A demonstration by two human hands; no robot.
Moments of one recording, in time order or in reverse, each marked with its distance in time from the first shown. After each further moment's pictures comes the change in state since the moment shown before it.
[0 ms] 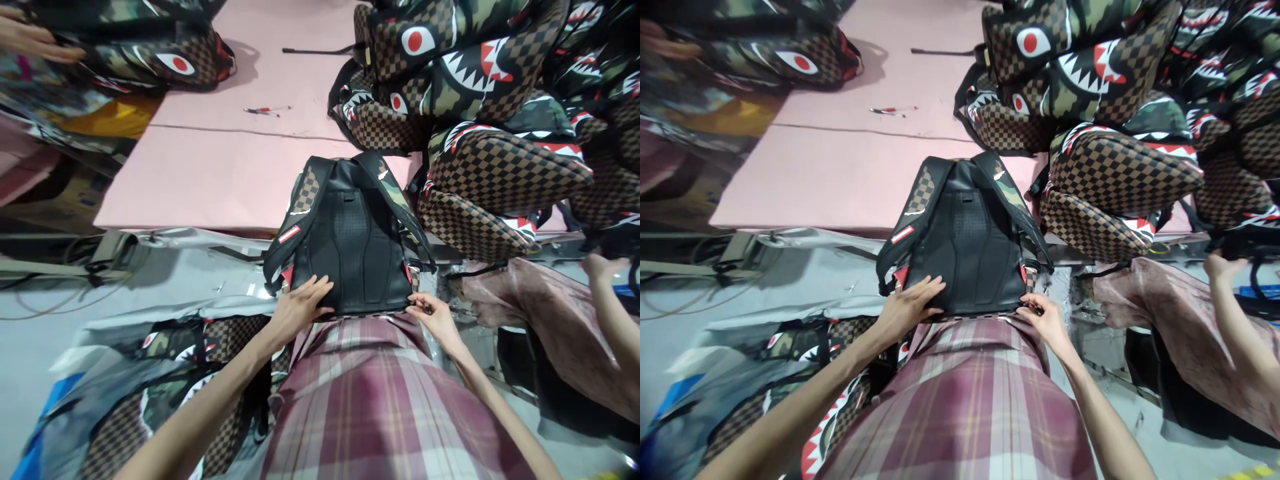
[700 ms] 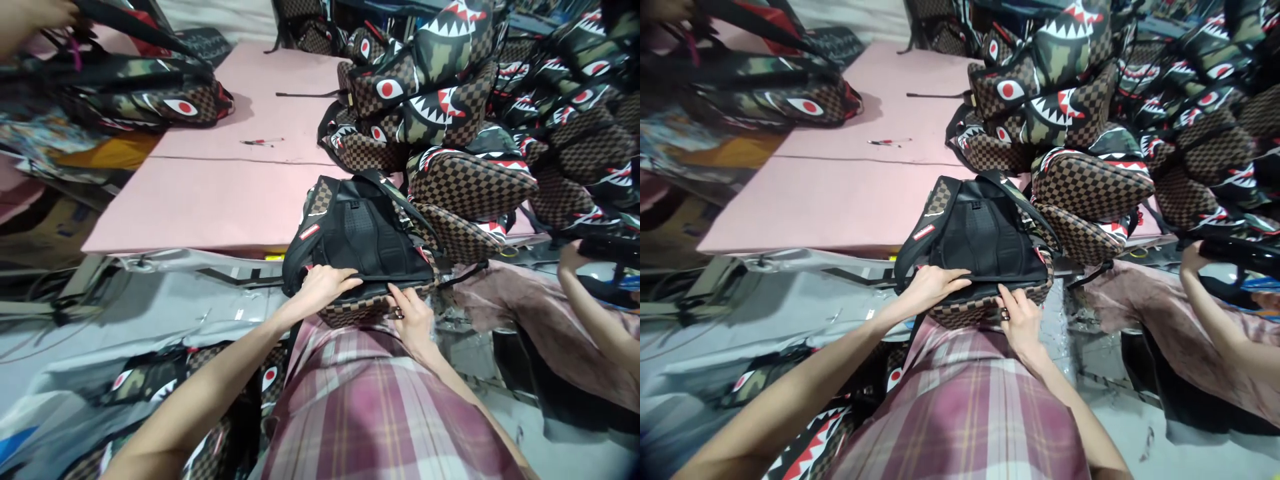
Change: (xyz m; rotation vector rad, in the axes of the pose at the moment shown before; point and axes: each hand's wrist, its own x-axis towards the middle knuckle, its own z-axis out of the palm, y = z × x) left_hand 0.072 0.048 -0.052 -0.155 -0.162 -0.023; right_hand -0.026 -0.047 0.042 -0.675 0.374 -0.539
